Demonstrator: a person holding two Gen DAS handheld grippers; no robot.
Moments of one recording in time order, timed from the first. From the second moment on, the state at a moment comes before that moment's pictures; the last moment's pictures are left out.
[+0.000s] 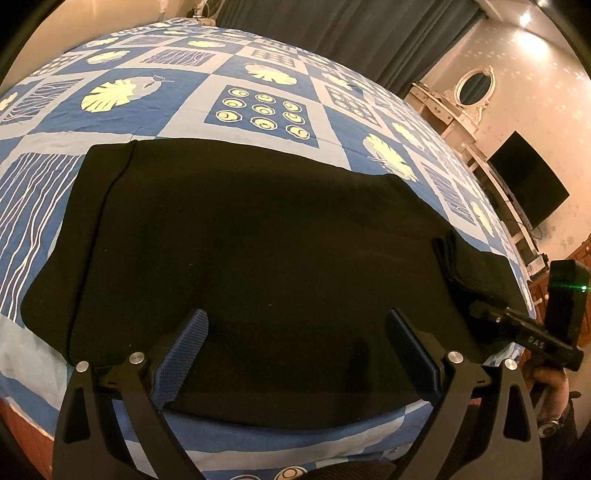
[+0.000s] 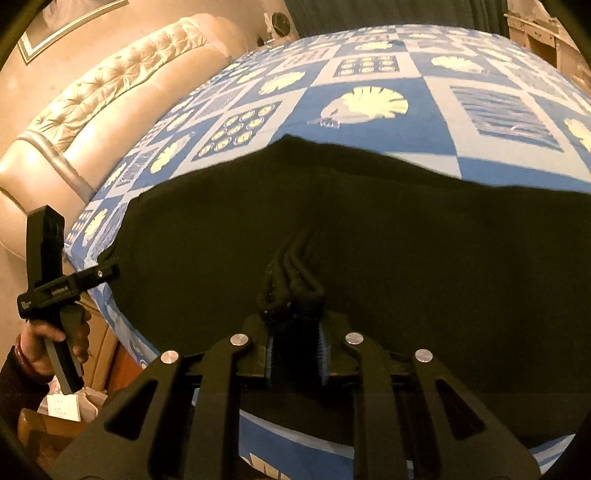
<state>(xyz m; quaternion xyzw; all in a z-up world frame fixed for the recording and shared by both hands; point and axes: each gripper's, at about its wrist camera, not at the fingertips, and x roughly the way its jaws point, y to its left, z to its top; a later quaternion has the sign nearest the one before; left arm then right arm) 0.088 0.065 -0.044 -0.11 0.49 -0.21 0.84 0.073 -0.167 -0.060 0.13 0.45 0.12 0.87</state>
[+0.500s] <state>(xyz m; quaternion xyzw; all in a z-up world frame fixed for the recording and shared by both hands) 0.093 0.071 -0.044 -0.14 0.48 -0.22 0.84 0.051 -0.148 -0.058 0.12 0.45 0.16 0.87</state>
